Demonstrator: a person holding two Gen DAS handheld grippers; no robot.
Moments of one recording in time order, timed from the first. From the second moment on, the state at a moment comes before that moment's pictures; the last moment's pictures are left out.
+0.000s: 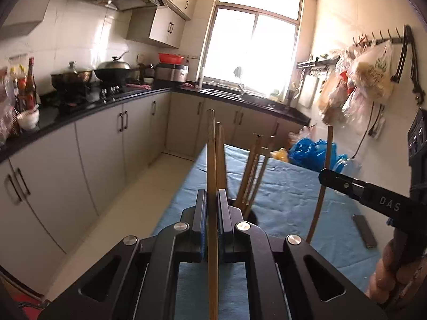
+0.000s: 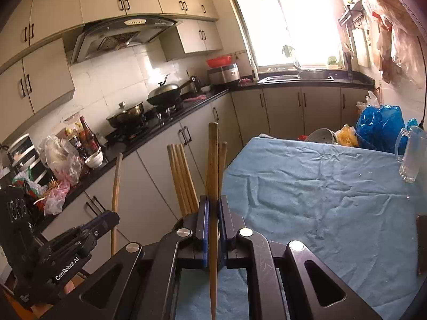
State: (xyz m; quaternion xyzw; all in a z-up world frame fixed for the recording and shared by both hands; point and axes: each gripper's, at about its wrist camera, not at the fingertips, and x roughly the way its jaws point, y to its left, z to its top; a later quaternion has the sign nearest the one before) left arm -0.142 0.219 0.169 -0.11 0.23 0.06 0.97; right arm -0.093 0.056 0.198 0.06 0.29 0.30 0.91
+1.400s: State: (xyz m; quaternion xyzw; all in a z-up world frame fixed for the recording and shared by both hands) left arm -0.154 0.189 0.159 -0.08 0.26 0.03 0.96; right arm -0.118 0.017 0.186 0.10 0.29 0.28 0.91
